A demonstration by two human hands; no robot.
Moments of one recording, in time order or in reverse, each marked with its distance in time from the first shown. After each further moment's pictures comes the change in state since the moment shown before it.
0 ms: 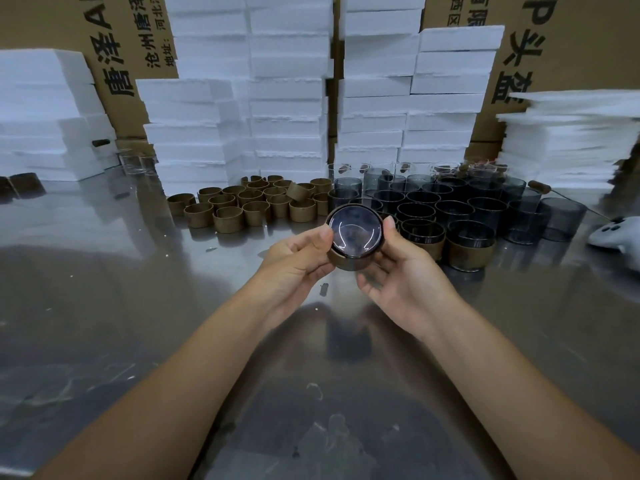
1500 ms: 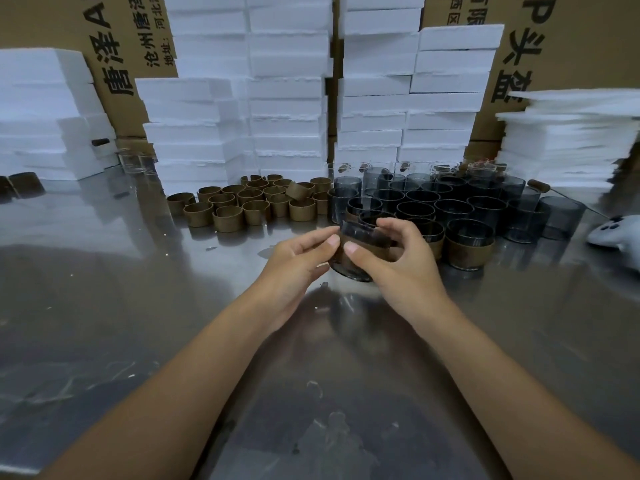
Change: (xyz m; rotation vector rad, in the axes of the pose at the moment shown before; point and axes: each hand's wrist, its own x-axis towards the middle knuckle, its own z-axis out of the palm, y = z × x) left_hand 0.000 -0.004 0.003 0.266 0.132 -0.010; right_hand 0.001 0.008 -0.006 -0.742 0.150 -0.554
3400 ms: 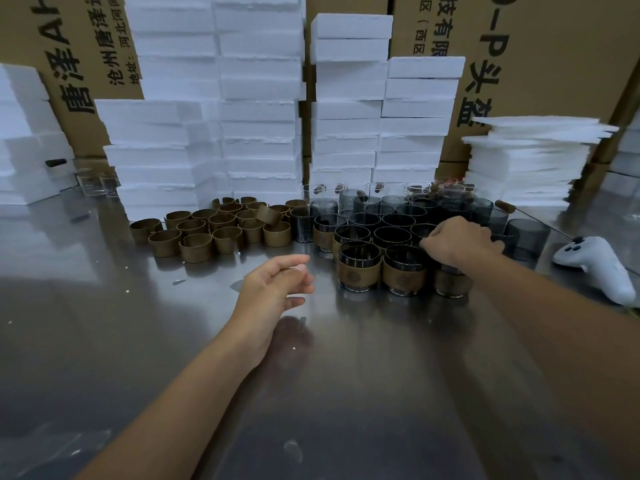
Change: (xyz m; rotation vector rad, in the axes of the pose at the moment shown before) left_hand 0.015 -0.003 -0.001 -0.022 0.125 0.050; right_hand 0.117 0.006 -0.089 -1.063 0.099 0.457
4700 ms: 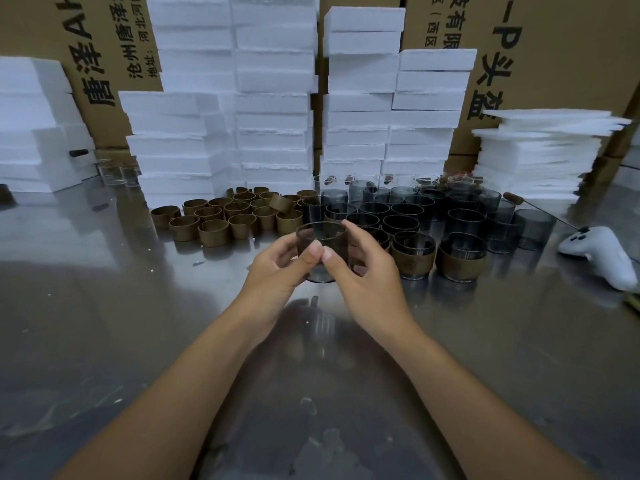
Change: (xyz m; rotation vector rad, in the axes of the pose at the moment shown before) left_hand -0.011 0.003 -0.012 0.006 -0.103 0.115; right_hand -0.146 -0.049 0.060 1.025 -0.125 -0.569
